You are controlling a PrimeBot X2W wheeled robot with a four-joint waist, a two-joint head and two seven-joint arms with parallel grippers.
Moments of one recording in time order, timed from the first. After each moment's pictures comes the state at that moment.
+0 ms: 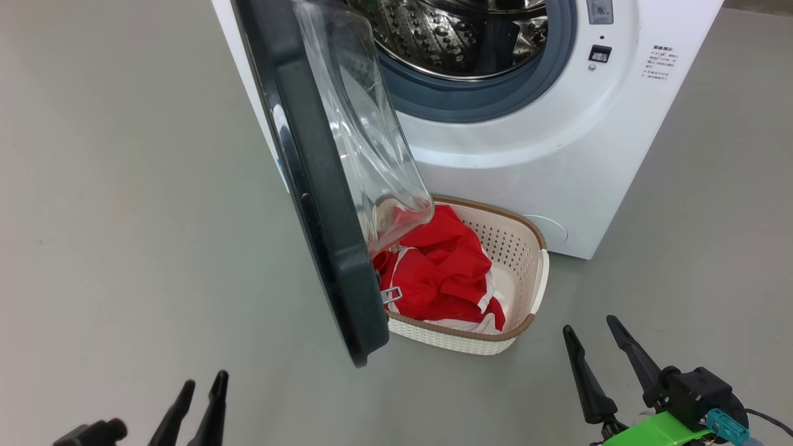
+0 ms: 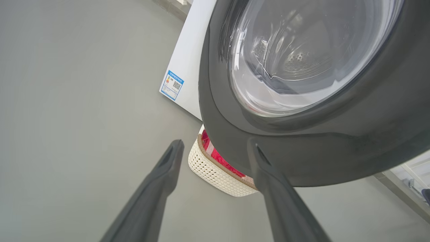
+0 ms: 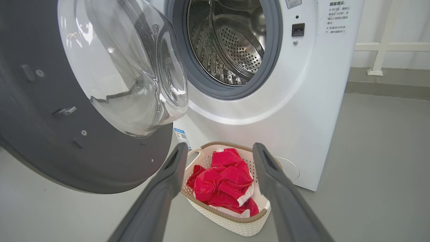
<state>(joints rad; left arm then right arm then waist) -0.07 0.31 -0.27 0.37 -0.96 -0.12 -0.25 0.04 -0.06 0.09 0.20 0.29 0.12 -0.26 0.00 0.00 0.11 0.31</state>
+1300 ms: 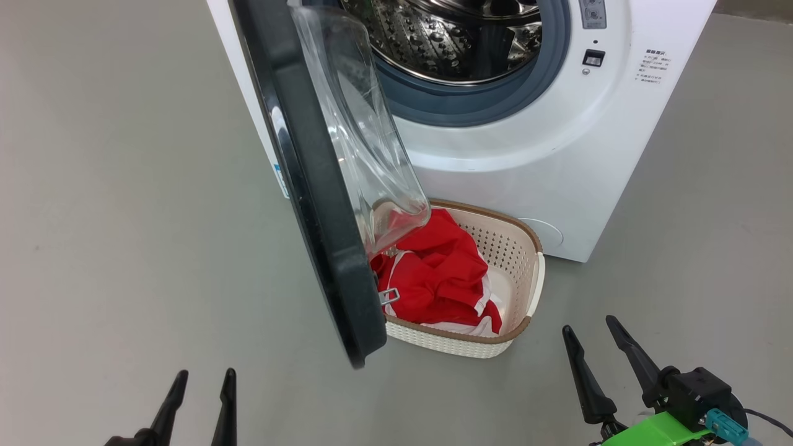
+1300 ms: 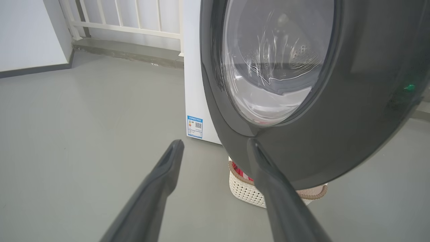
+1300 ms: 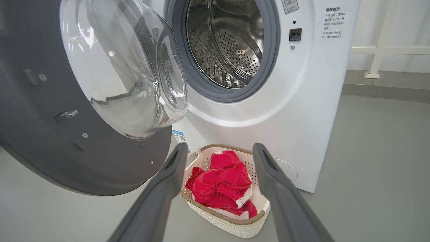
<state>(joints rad) 0.04 0.05 0.04 0.23 -0.23 -0.13 -0.25 0.04 -0.06 0.09 0.20 0.29 0.12 -0.26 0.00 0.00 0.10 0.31</state>
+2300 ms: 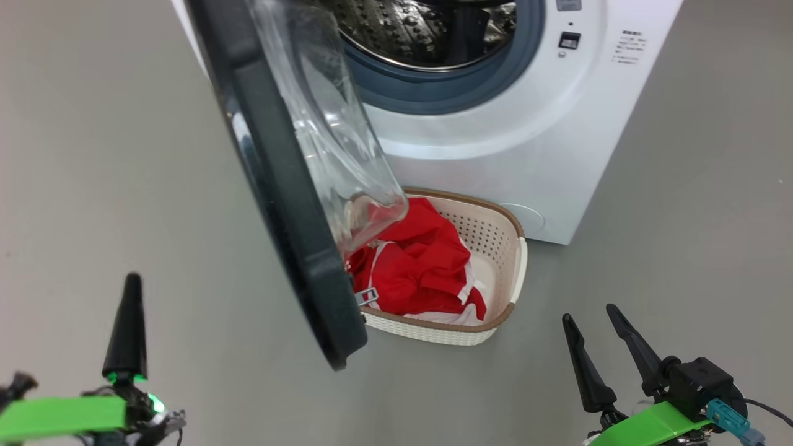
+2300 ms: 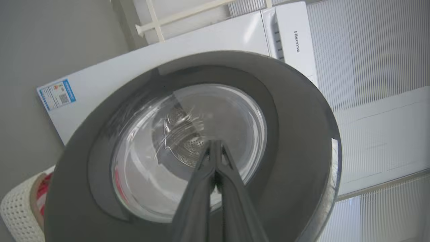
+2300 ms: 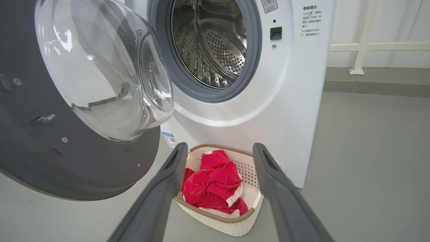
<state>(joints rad) -0.11 0.15 0.02 0.06 -1.53 -0.13 -0.15 0.01 -0.05 0.08 0.20 0.29 0.12 -0.26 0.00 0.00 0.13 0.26</state>
